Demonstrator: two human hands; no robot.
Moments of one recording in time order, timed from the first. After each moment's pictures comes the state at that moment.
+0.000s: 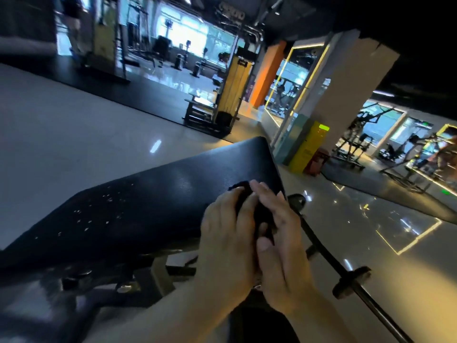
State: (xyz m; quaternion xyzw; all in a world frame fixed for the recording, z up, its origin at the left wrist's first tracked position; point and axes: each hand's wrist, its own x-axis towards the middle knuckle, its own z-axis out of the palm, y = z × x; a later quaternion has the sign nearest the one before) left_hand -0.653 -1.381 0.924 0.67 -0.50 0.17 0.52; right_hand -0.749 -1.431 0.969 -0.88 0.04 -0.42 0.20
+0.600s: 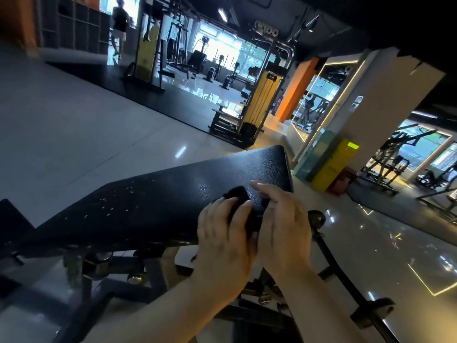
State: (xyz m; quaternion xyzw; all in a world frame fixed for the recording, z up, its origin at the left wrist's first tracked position) left_hand -0.655 -1.393 0.892 0.67 -0.42 0.29 0.54; right_hand -0.727 -1.455 0.977 -0.88 0.13 -0.45 0.04
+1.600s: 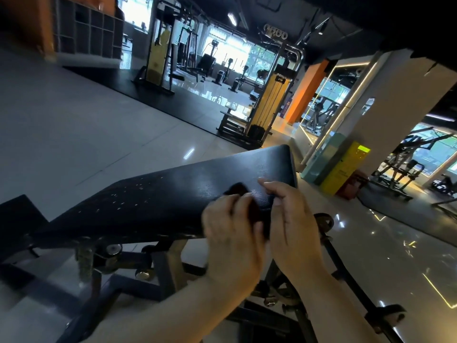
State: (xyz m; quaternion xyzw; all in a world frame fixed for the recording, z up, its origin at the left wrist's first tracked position) left_hand -0.675 -1.403 0.899 0.70 -0.34 0.25 0.57; right_hand -0.743 -1.475 0.974 -0.90 0.11 -0.39 0.16
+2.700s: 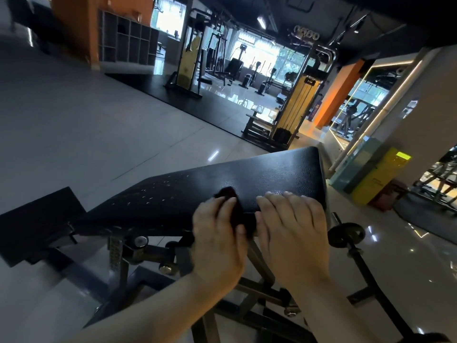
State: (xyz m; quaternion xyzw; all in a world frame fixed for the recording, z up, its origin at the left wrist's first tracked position) left_hand -0.633 -1.375 0.854 0.72 -0.31 0.25 0.57; right_hand -0.725 -1.462 0.947 -0.87 0.09 -0.35 -0.34
